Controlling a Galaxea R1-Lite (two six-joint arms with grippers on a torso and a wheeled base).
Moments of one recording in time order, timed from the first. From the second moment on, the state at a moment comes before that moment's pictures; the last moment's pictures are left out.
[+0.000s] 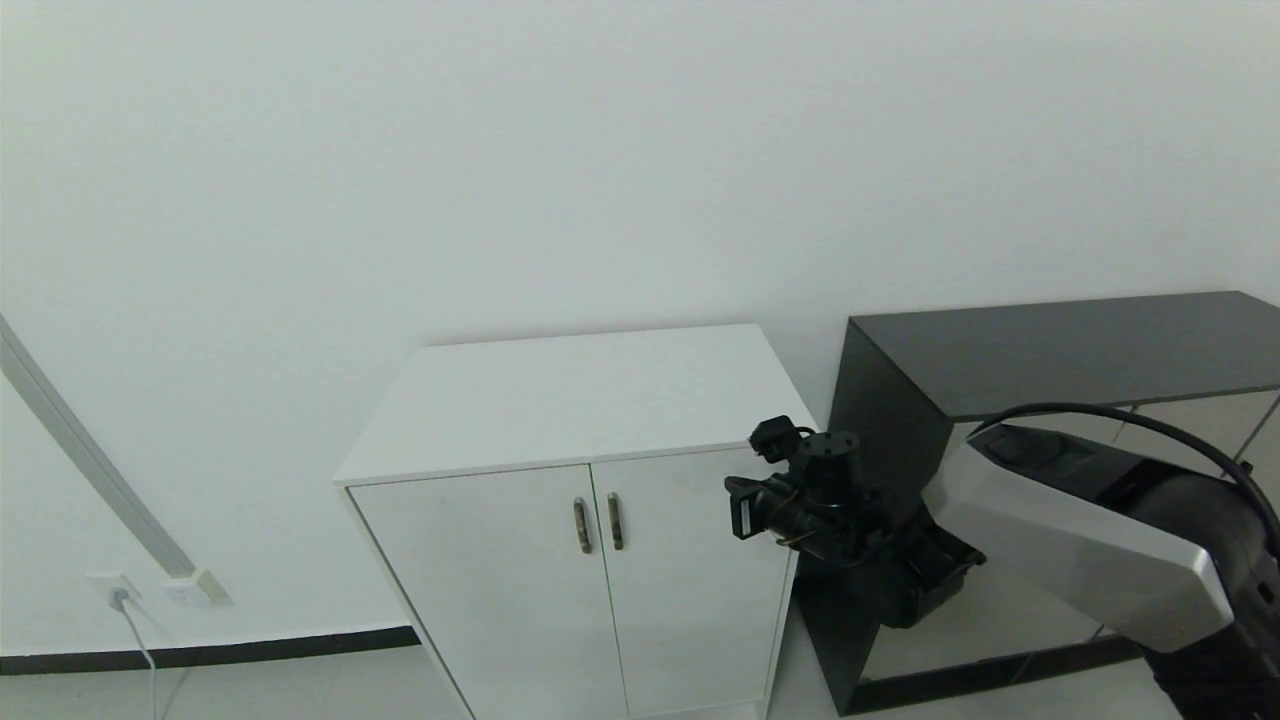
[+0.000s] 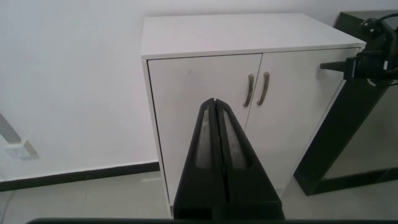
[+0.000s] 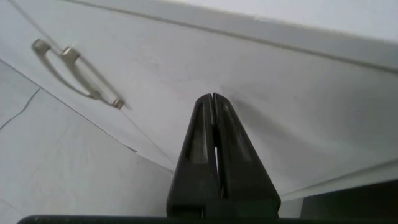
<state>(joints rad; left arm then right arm) 0.00 0.00 0.00 0.00 0.00 -0.01 0.55 2.47 -1.21 -1.00 0.04 0.09</state>
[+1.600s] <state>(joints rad) 0.00 0.00 0.00 0.00 0.00 -0.01 0.27 1.61 -0.20 -1.20 -0.46 0.02</state>
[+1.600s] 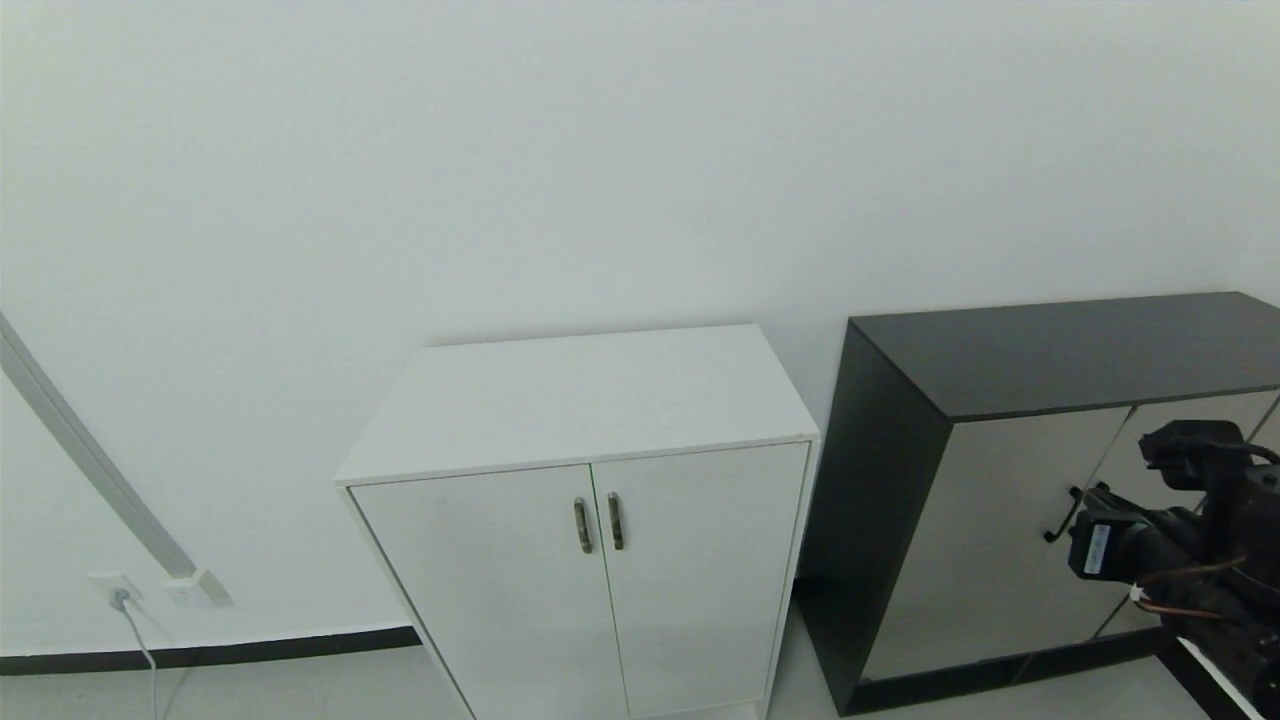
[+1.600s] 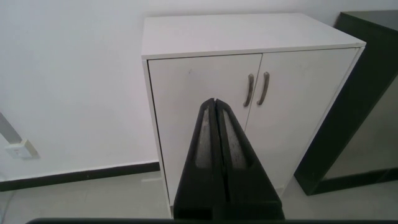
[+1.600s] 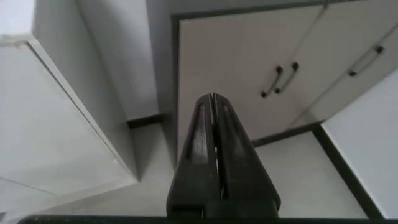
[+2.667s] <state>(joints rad) 0.00 0.00 0.00 0.00 0.00 -0.01 0.27 0.60 0.00 -0.13 -0.13 -0.03</state>
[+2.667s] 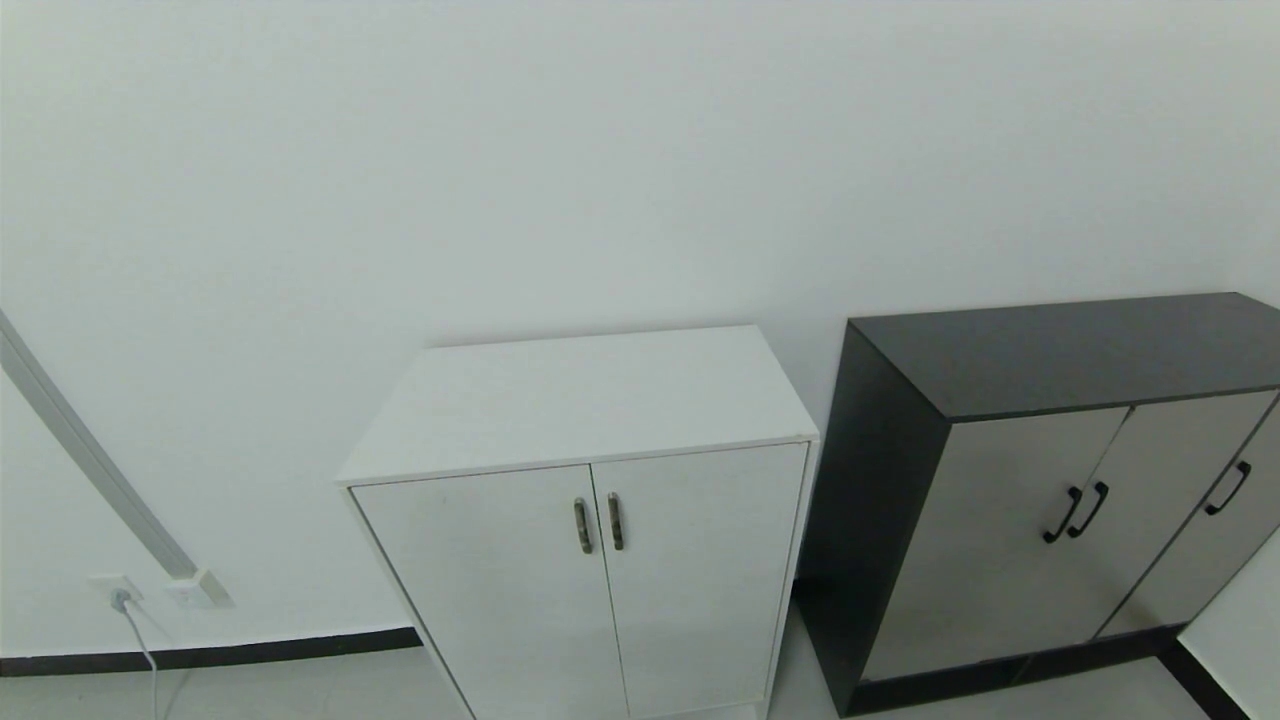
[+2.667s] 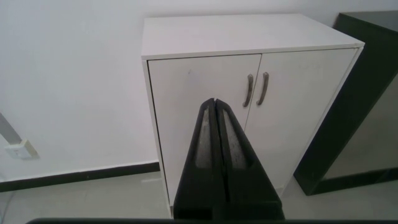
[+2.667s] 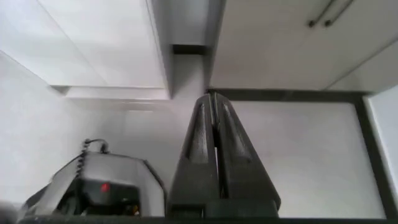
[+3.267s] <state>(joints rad) 0.00 0.00 0.00 0.00 0.00 -0.01 0.12 0.21 0.00 0.00 0.03 -0.04</state>
